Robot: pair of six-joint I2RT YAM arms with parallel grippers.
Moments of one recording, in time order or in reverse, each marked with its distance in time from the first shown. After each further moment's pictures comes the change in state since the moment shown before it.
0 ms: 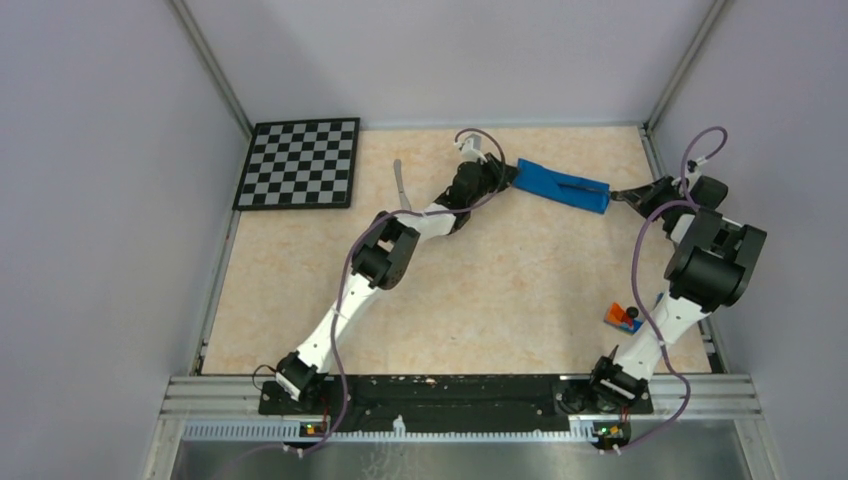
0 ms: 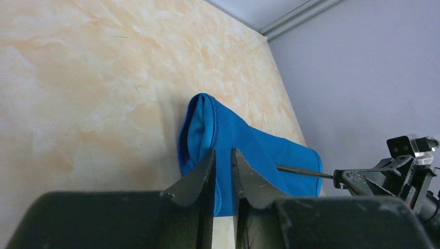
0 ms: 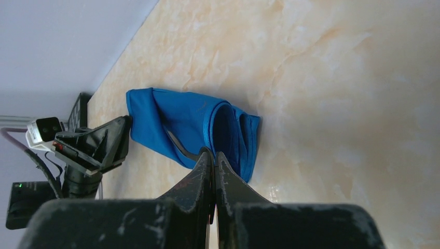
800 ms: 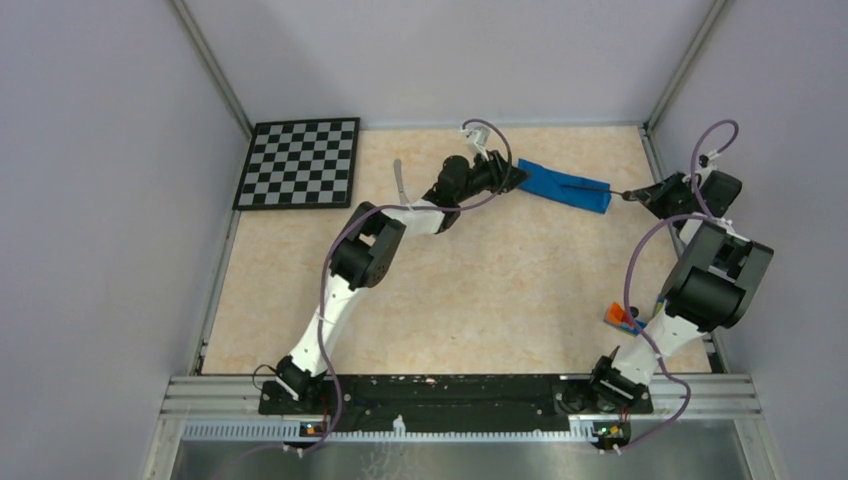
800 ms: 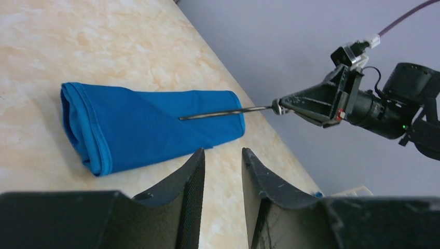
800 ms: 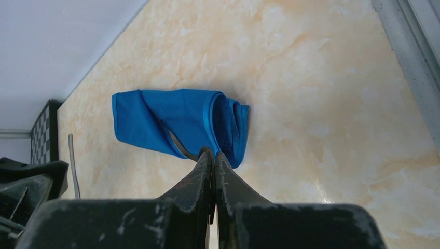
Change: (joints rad) left arm 0.008 -0.345 -0.400 0.146 0.320 0.148; right arm -0.019 -0.169 -0.018 -0.178 0.113 -0.108
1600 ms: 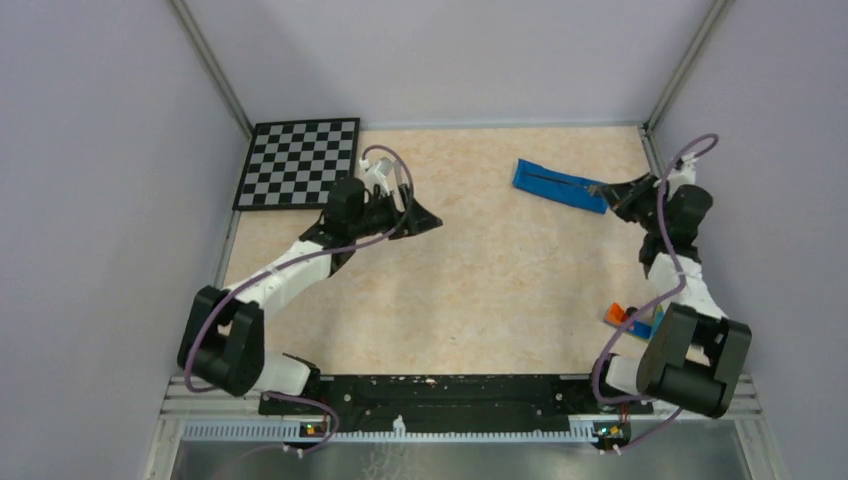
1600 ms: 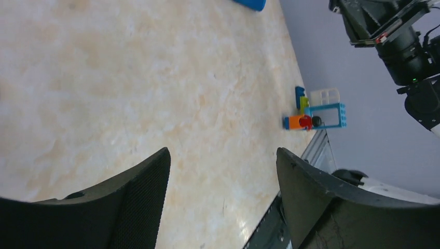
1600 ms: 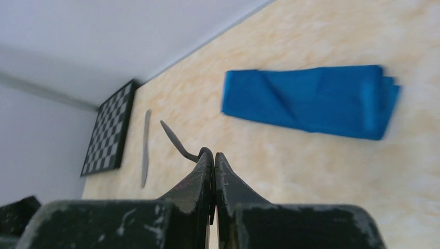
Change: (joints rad) left arm 0.249 -1.117 -0.937 -0.653 0.170 0.103; right arm 0.284 -0.547 -0.391 0.220 0.034 0.212
